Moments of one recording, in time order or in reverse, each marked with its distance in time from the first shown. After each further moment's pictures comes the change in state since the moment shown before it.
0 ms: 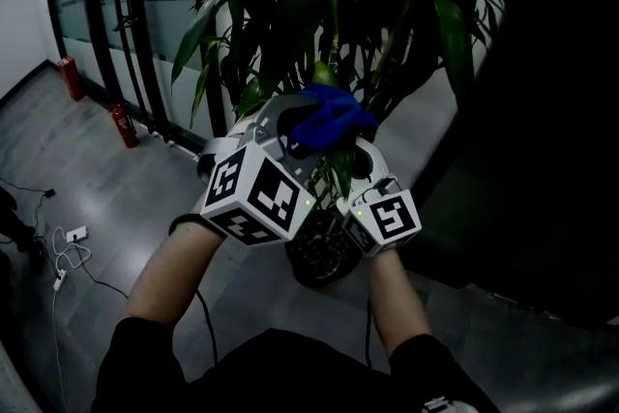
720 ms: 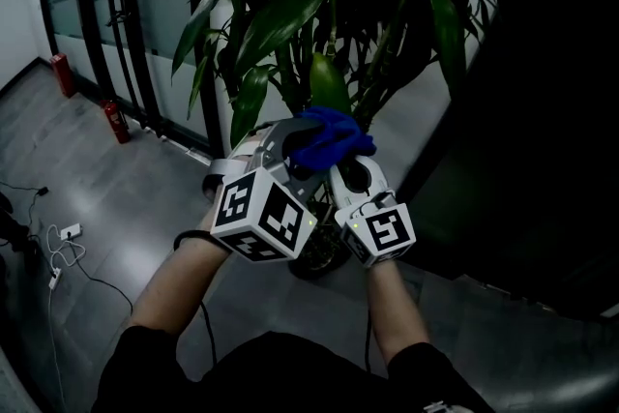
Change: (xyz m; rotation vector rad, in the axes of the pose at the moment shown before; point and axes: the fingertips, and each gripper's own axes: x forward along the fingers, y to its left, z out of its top) left arm -0.012 -0.045 -0.007 -0.006 0.006 -0.054; right arm -0.033 0.017 -0.021 -0.031 0.102 -0.049
